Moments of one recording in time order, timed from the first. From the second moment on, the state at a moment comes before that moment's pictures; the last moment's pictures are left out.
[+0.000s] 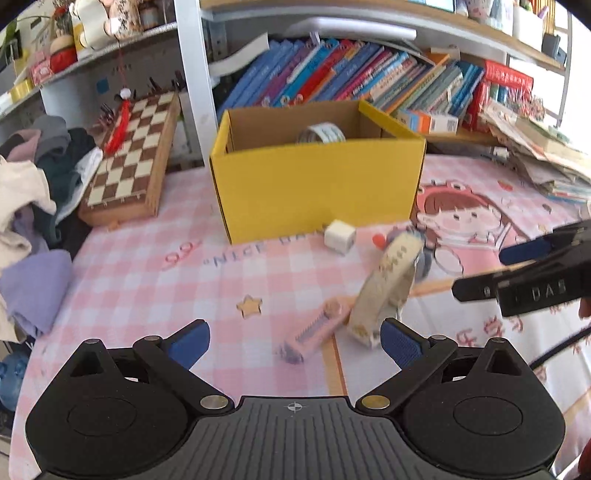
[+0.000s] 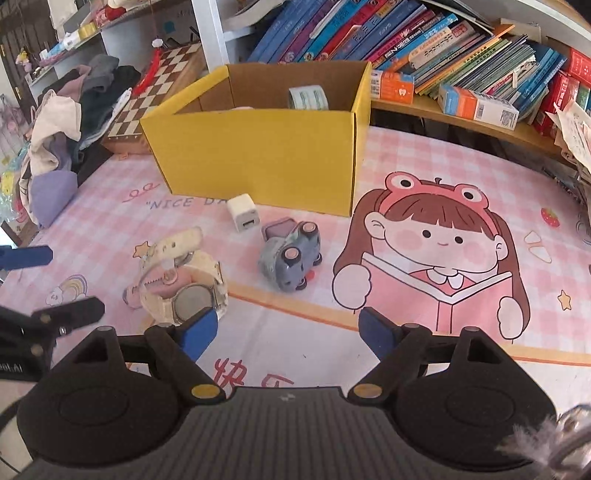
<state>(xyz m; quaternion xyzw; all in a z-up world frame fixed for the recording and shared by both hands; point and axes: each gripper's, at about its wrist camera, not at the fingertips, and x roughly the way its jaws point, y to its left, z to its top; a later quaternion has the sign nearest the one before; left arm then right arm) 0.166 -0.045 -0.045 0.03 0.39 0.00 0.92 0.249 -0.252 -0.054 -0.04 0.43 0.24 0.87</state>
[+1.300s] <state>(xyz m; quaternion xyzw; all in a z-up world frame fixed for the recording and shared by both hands) 0.220 -0.032 -0.099 0.07 0.45 -0.13 0.88 0.286 -0.191 -0.084 -0.01 0.47 0.27 0.84</state>
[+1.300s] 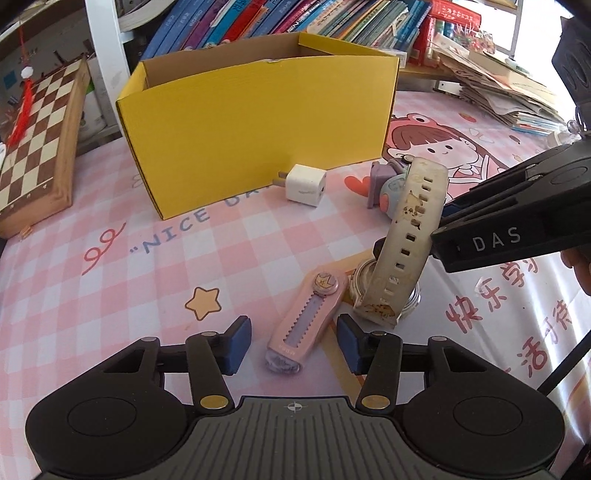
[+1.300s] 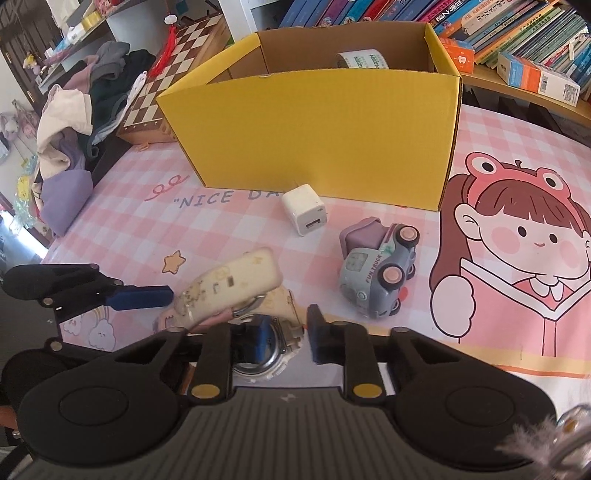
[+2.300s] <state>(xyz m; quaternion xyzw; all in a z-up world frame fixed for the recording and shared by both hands) 0.197 -0.019 -0.064 0.04 0.42 -0.13 0.90 0.255 -0.222 -0.058 -0.02 0.47 0.23 0.85</state>
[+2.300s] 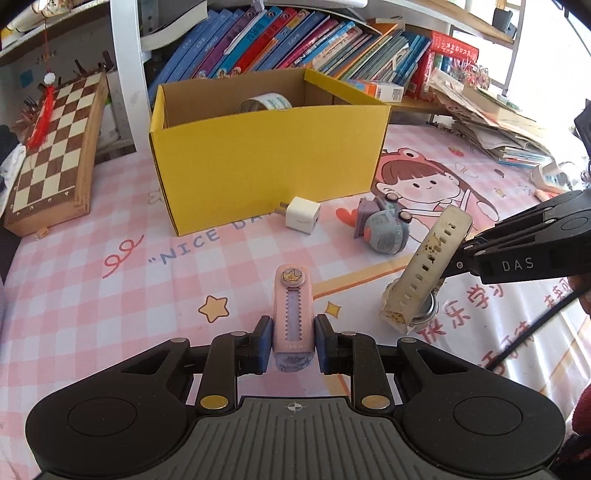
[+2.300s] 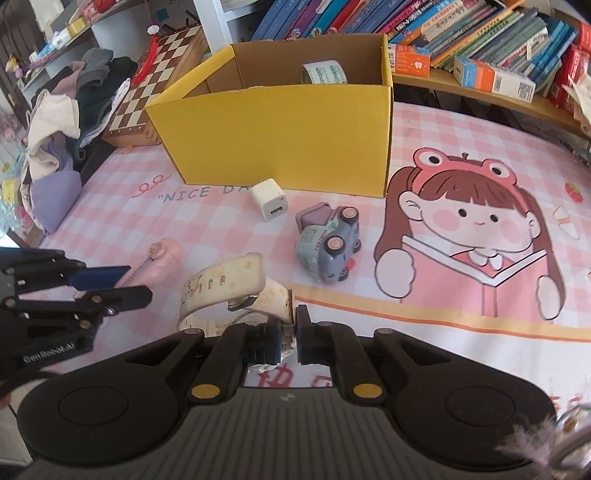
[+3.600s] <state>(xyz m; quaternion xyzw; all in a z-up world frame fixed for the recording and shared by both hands) 0.238 -0.036 0.065 0.18 0.29 -0.17 0.92 0.311 -0.231 0.072 -0.09 0.34 0.28 0.89</state>
